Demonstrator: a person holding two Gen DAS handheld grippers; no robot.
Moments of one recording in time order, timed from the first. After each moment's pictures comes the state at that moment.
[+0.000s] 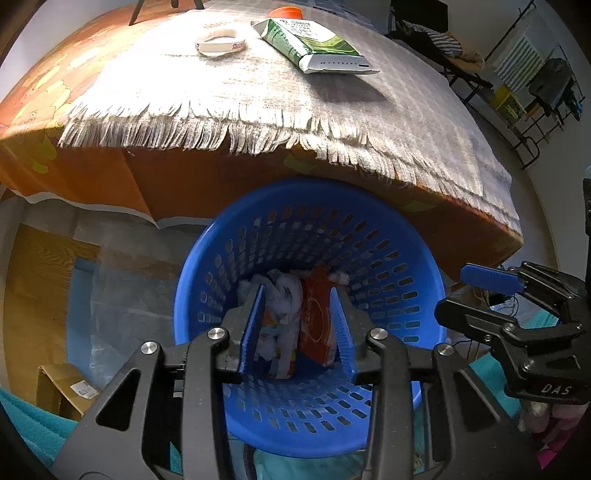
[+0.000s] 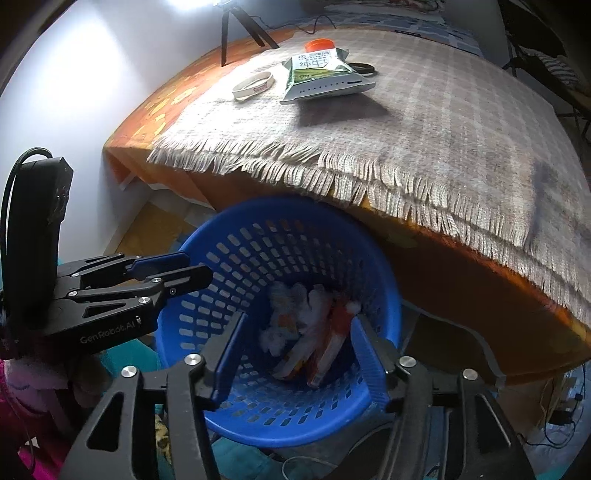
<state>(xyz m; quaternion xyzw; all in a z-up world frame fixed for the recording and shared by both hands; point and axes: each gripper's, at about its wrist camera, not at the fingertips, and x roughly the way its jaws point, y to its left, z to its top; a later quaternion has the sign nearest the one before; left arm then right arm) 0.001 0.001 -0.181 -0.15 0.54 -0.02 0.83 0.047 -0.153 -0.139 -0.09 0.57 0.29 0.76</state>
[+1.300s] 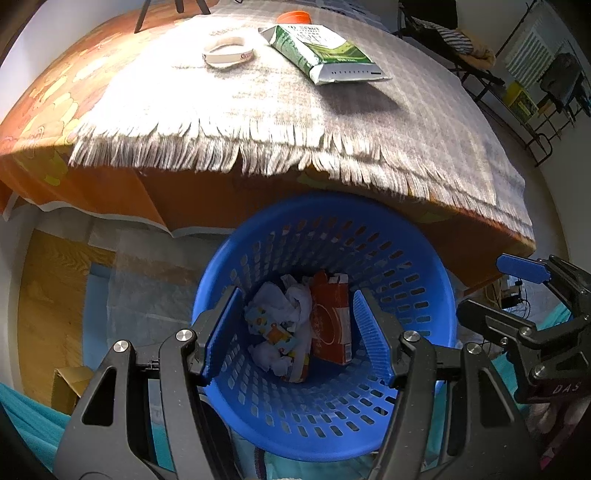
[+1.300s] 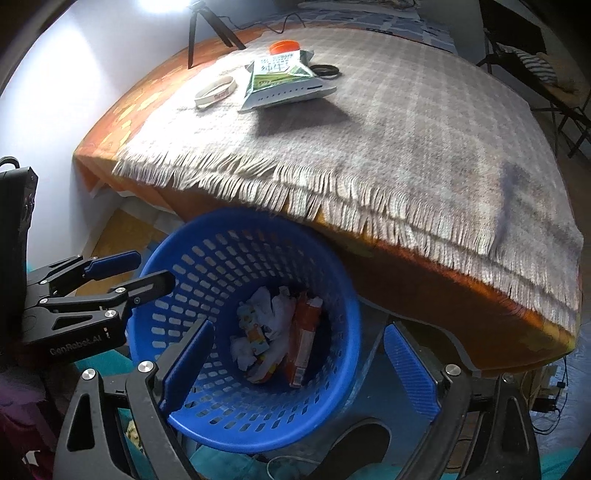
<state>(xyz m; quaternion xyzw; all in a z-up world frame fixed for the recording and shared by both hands) 0.012 0.005 -0.172 -0.13 0.55 0.01 0.83 0.065 -0.157 -0.131 -0.10 0.58 0.23 0.77</state>
